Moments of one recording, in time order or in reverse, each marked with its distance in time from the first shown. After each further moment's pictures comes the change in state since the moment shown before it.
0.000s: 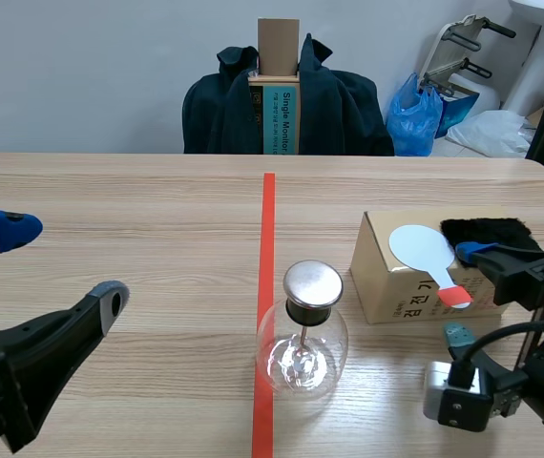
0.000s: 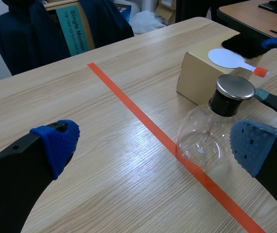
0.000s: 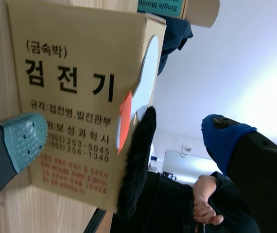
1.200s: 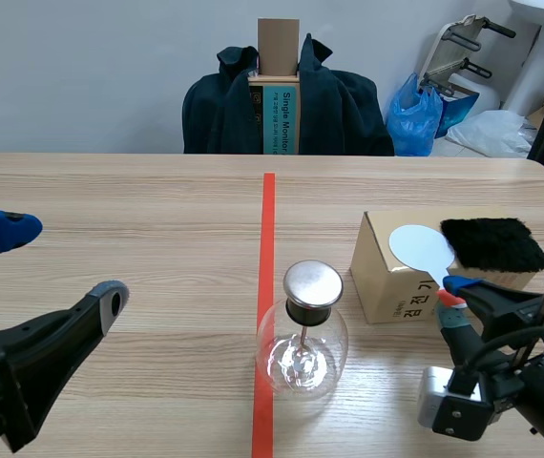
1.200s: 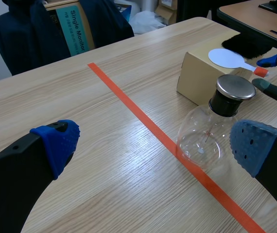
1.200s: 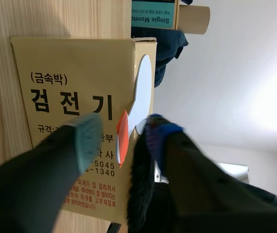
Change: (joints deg) left arm 0.0 0.0 0.0 0.0 0.0 0.1 0.0; right arm -0.9 0.1 -1.3 -0.5 6.9 -1.7 4.9
